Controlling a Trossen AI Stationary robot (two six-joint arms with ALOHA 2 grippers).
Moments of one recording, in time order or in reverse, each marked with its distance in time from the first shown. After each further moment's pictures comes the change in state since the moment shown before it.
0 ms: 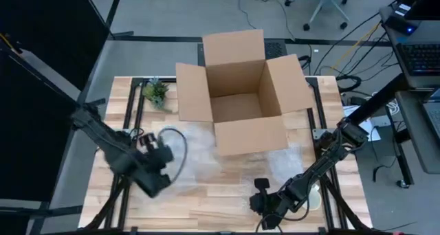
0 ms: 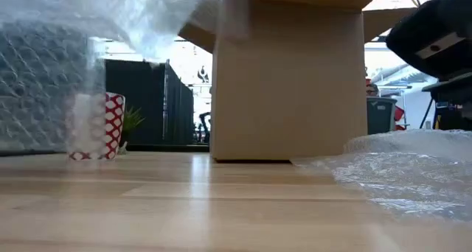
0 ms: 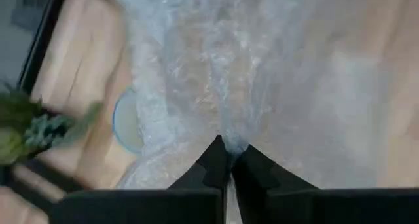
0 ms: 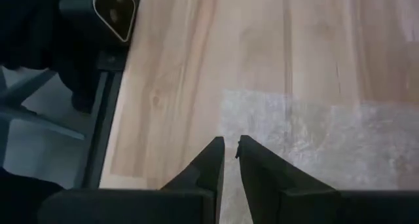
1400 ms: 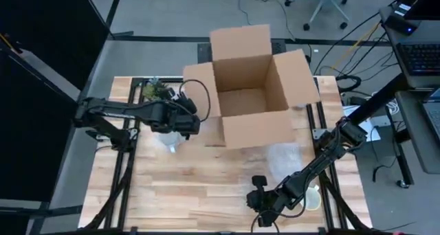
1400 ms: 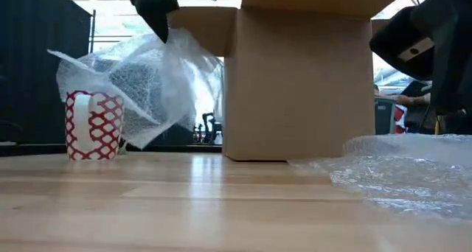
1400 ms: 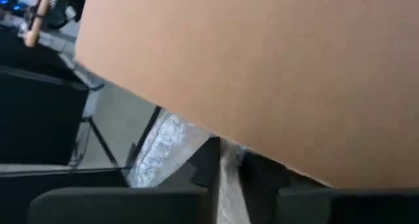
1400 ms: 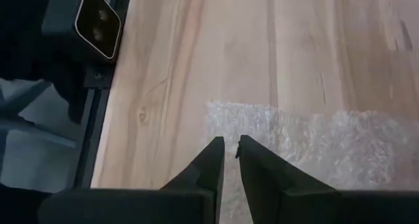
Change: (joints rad) left arm 0.638 0.074 -0.069 0.246 -0.227 0.654; right arm -0.040 0.000 0.000 0.004 -0.001 0.023
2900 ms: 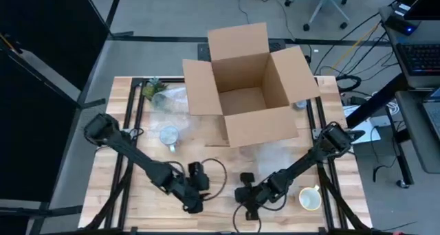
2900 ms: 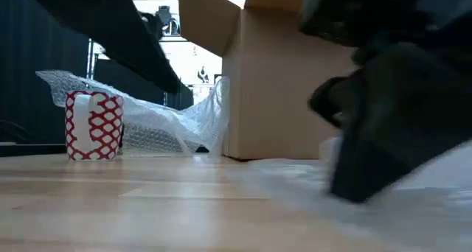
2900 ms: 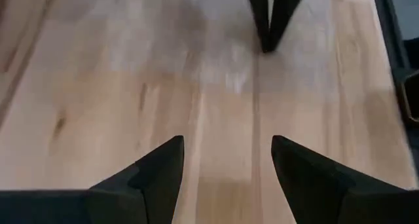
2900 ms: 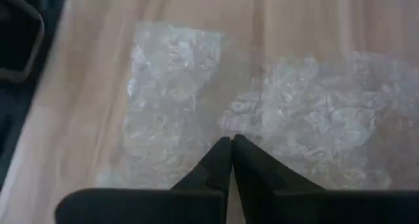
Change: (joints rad) left arm -0.511 0.312 -0.345 1.093 0.412 -0.154; right arm -0.160 0.180 0.012 0.247 -0.101 -0.184
